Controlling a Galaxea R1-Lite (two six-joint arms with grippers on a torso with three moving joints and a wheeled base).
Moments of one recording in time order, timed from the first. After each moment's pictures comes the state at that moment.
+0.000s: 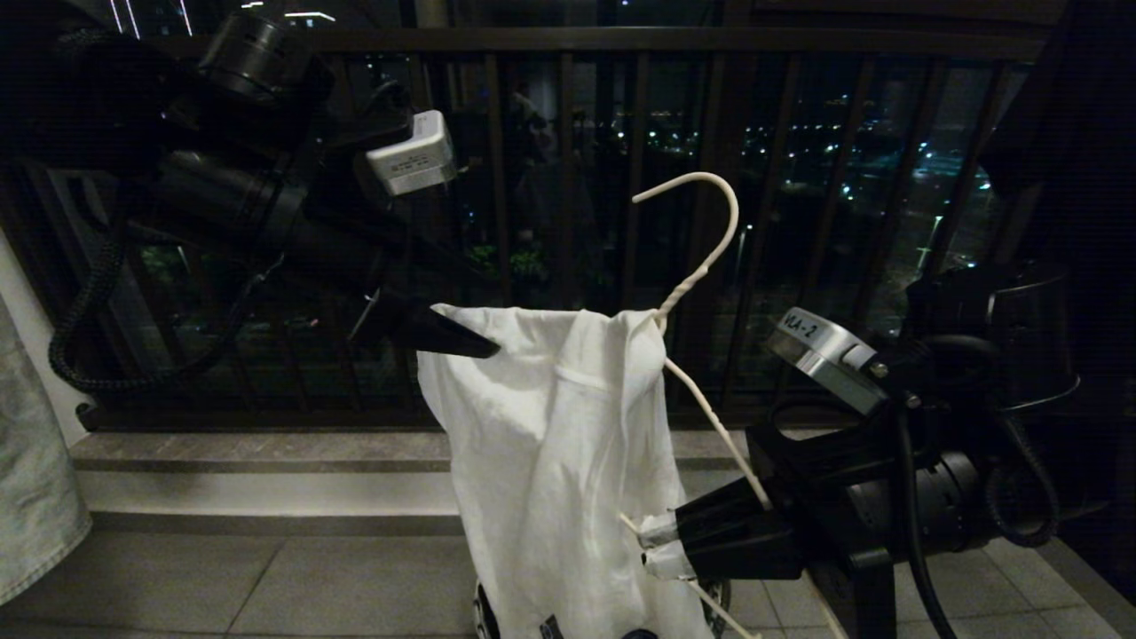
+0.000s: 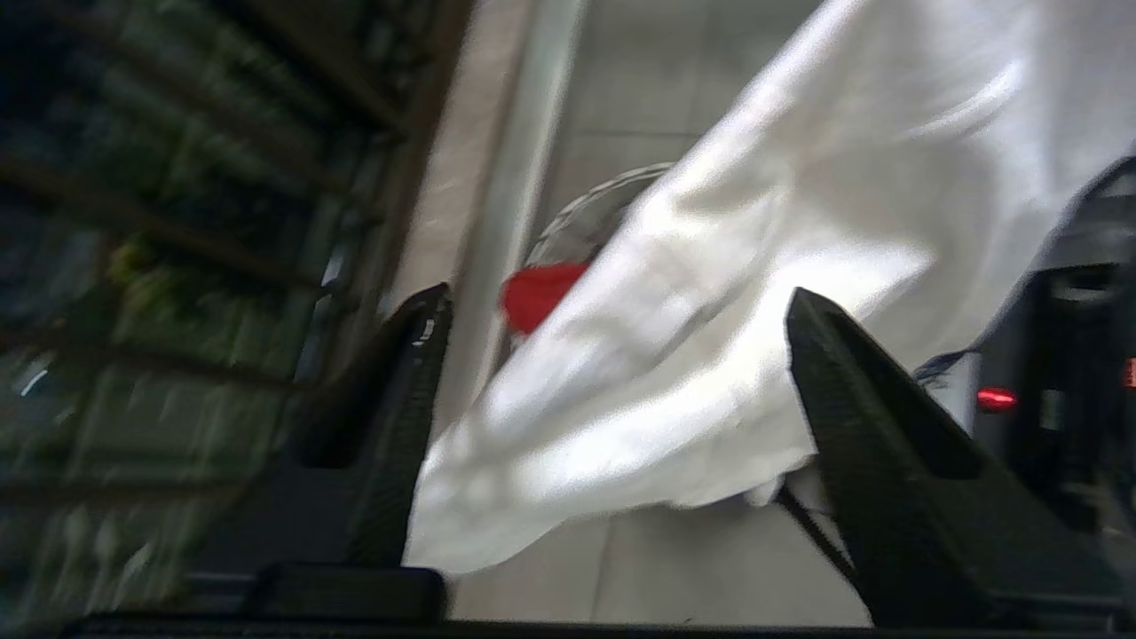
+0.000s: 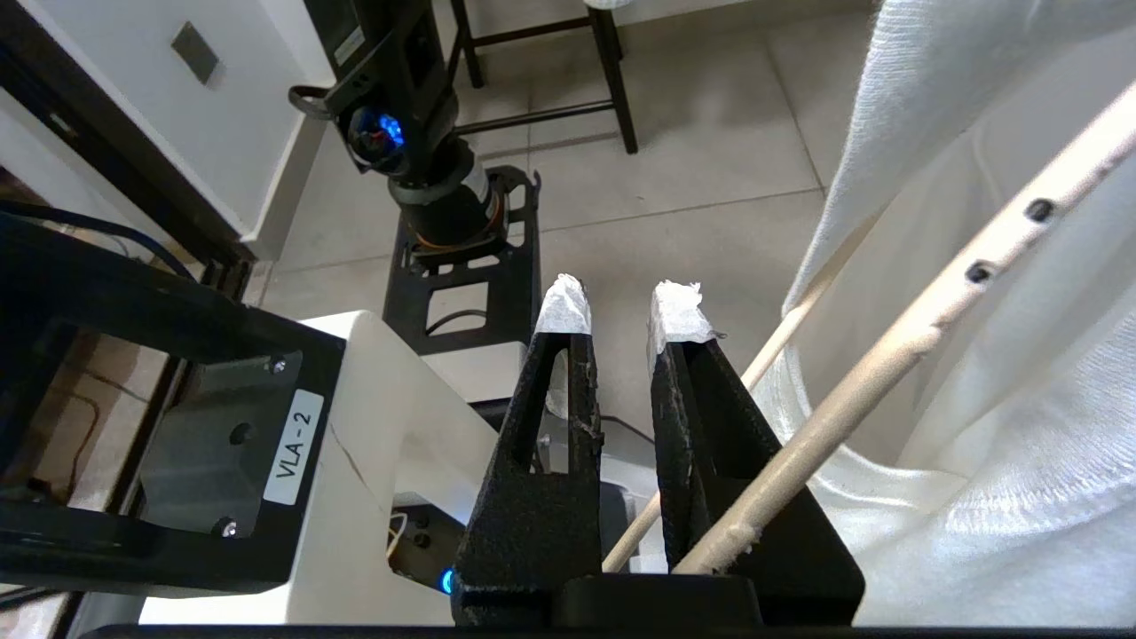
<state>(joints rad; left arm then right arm) -0.35 1.79 -1.90 0.82 -0.66 0.88 0.61 1.53 -0.85 -0.28 0.94 -0.10</state>
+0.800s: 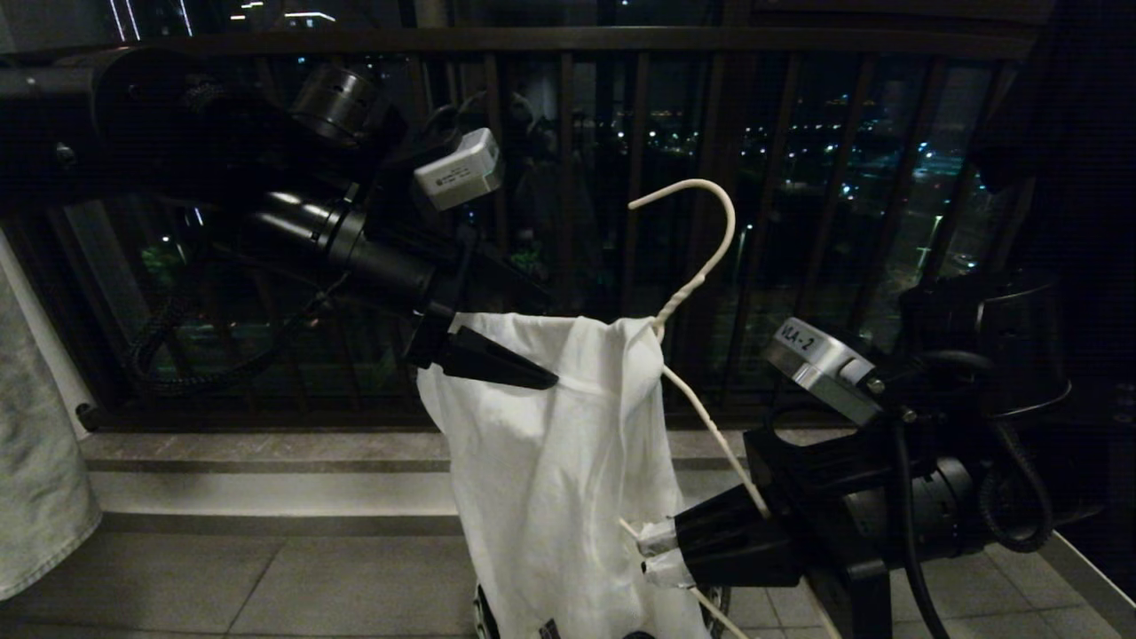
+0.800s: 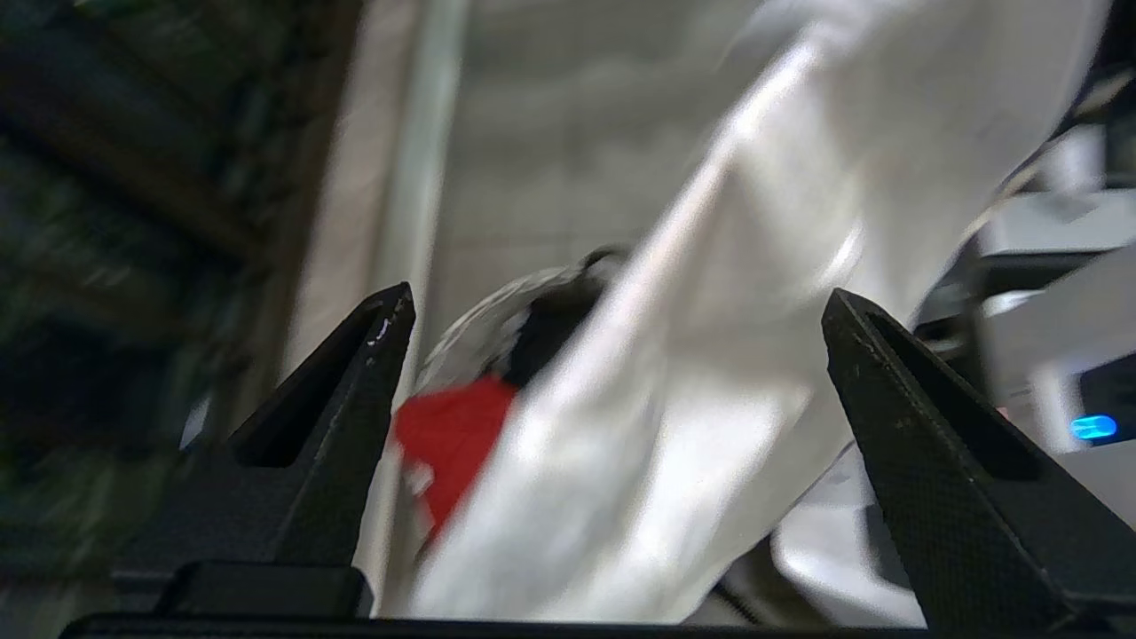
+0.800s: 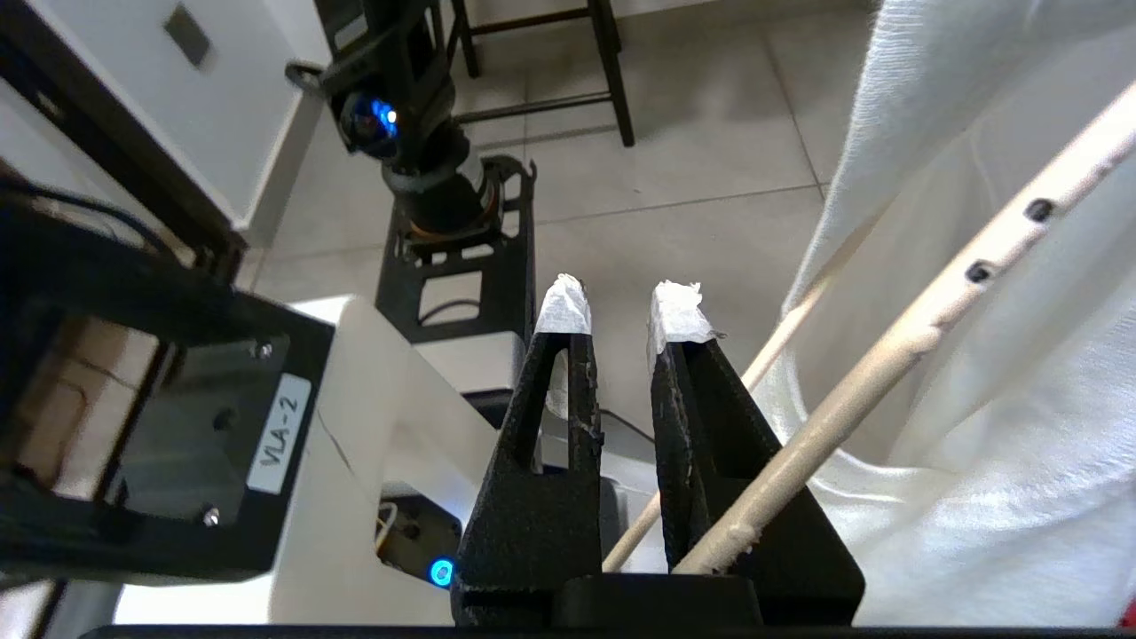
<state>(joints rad) -0.41 1.88 -1.93 0.82 -0.89 0.88 0.61 1.53 -0.84 -0.28 0.94 -0.14</state>
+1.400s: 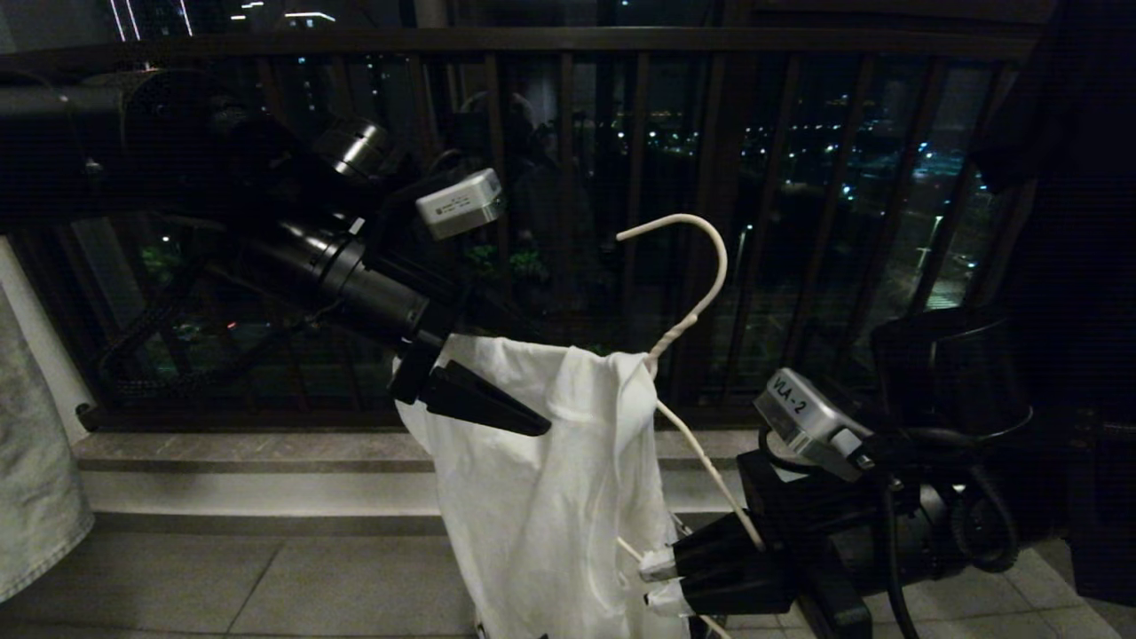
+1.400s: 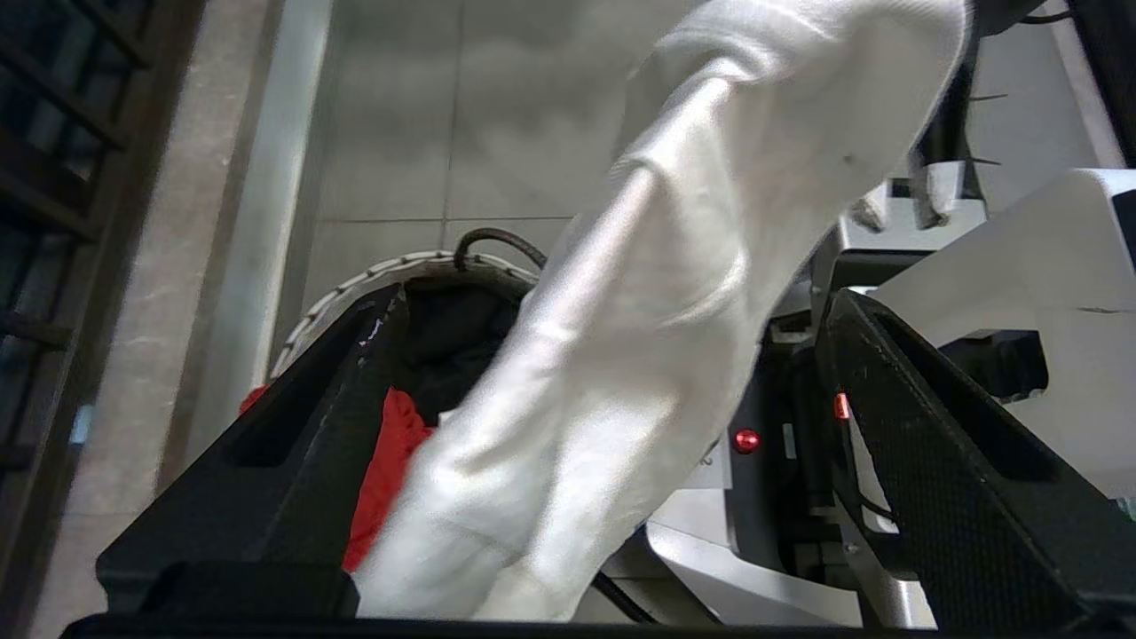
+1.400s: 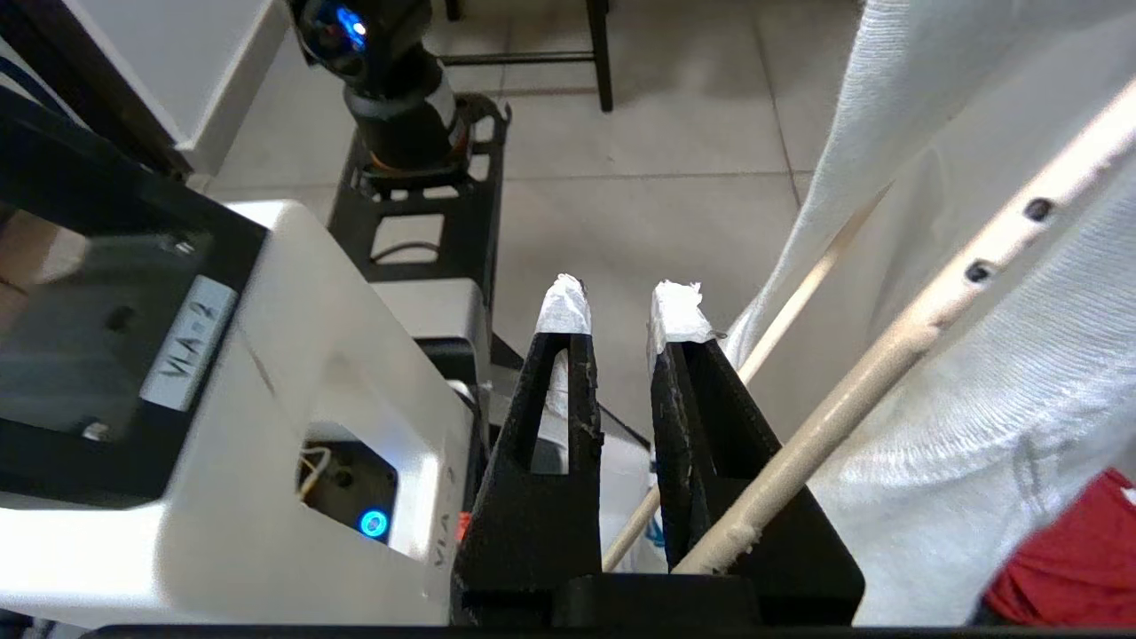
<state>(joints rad) -0.42 1.90 -1.91 0.96 -0.95 0.88 0.60 1.57 -0.79 -0.28 0.93 -0.33</state>
